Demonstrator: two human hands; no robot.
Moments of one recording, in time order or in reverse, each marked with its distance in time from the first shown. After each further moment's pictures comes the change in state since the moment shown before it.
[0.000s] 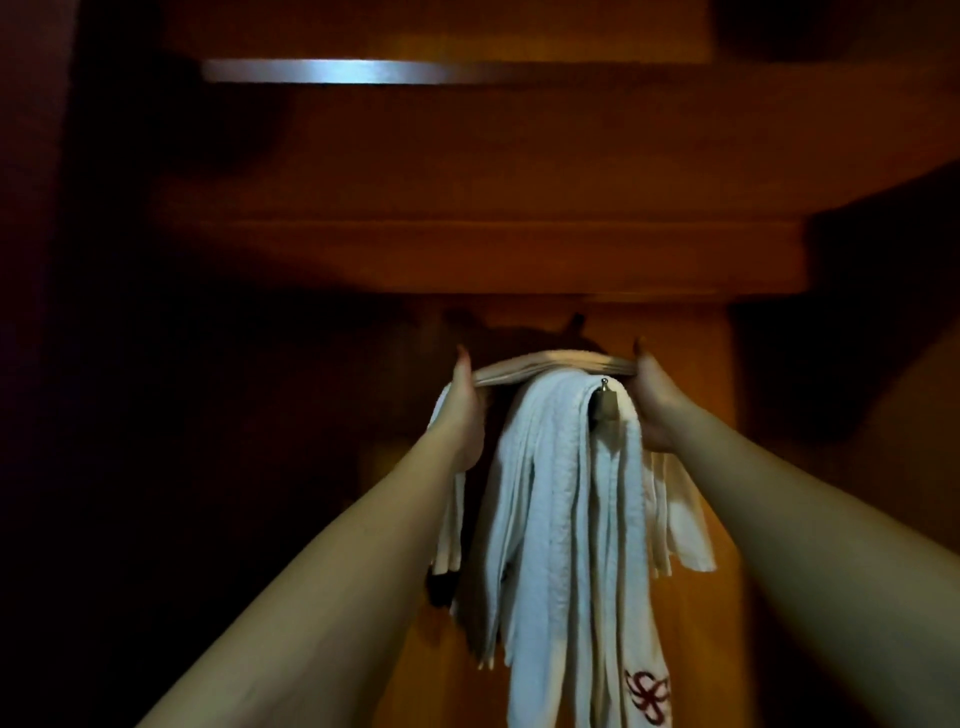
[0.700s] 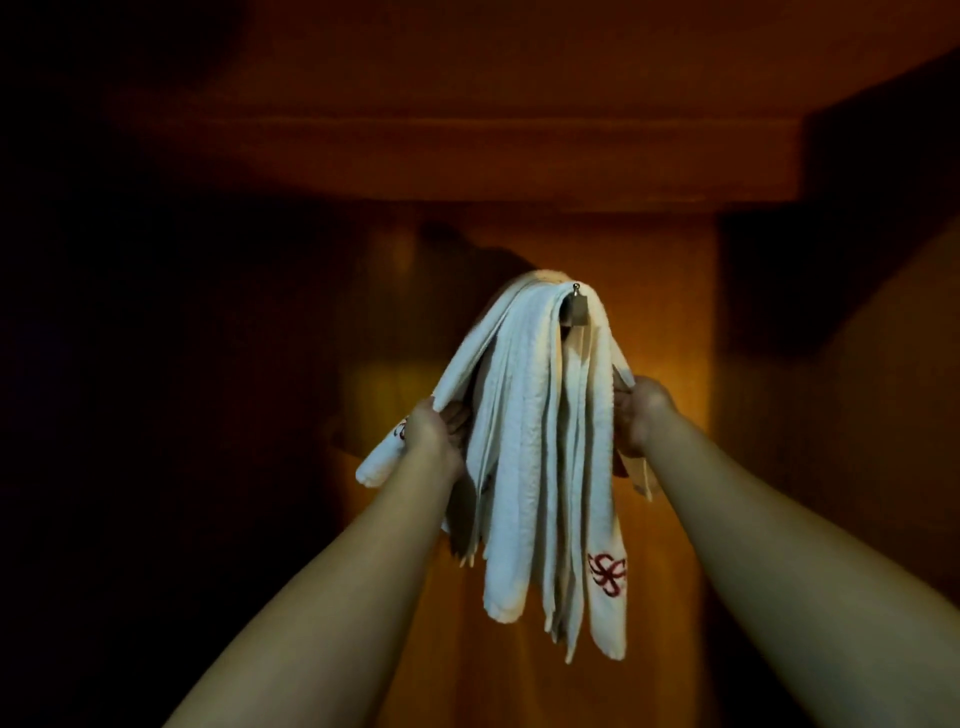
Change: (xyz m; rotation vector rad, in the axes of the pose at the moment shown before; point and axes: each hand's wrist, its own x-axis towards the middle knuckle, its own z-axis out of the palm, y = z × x) left_hand -0.056 -0.090 -0.028 -0.337 0.367 -0.252; right_hand -0.040 0.092 -0.038 0.142 0.350 0.300
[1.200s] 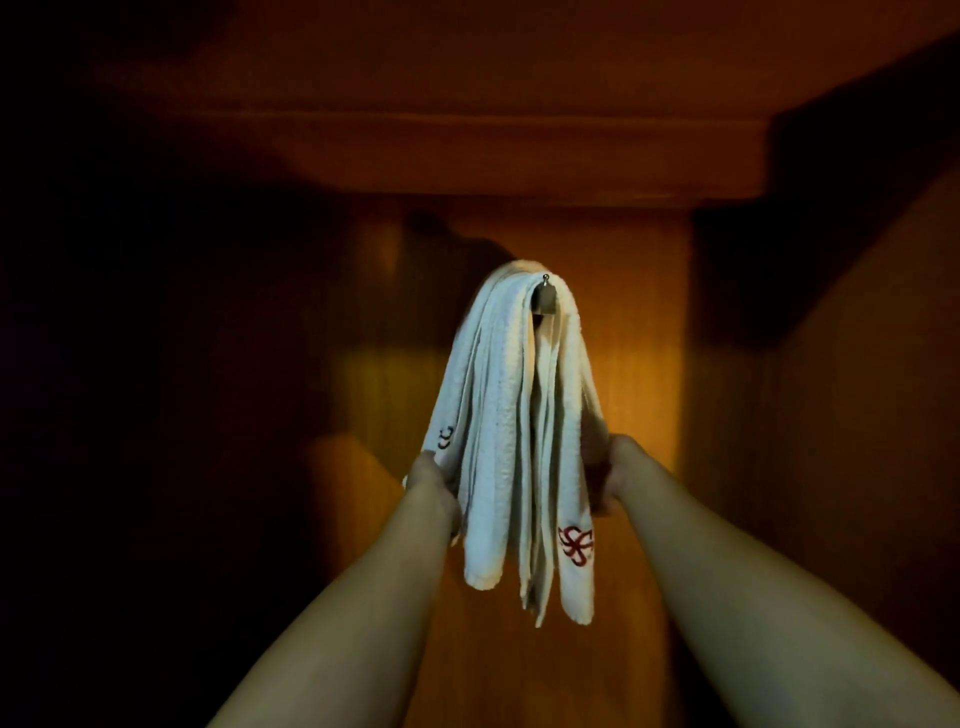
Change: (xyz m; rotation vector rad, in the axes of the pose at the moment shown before) left_hand -0.040 -0.051 -0.024 0.201 0.240 -0.218; right_hand -0.015 0.064 -0.038 -0.282 0.095 0.296
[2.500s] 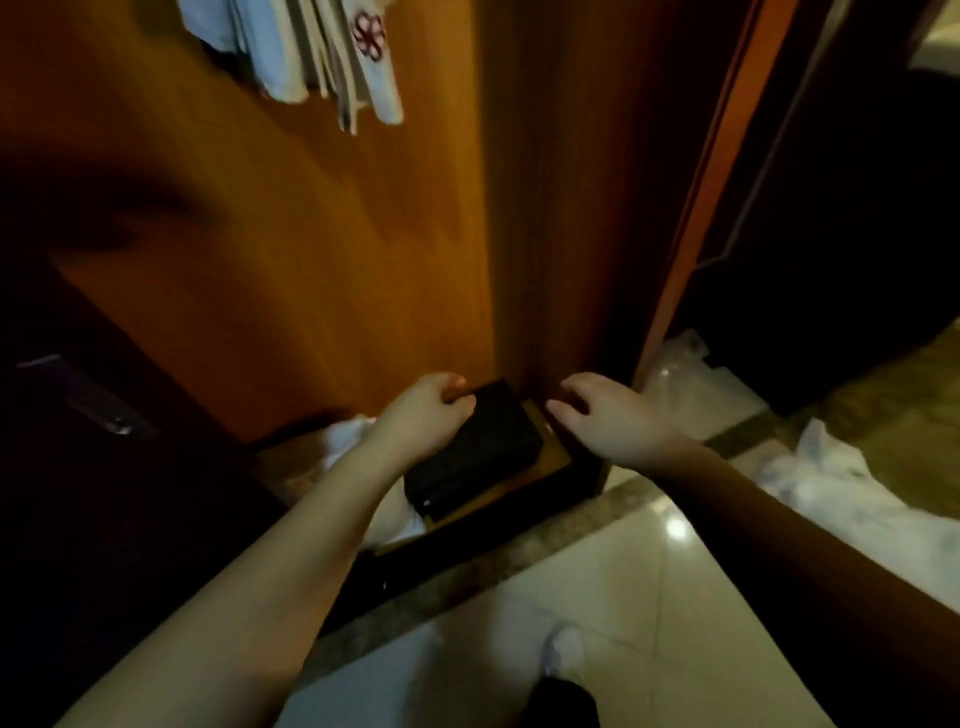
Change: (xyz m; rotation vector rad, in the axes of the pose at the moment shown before) left_hand -0.270 -0.284 -0.224 1.539 -0.640 0.196; right_hand -0.377 0.406 -0.188 -1.181 0.016 -0.164
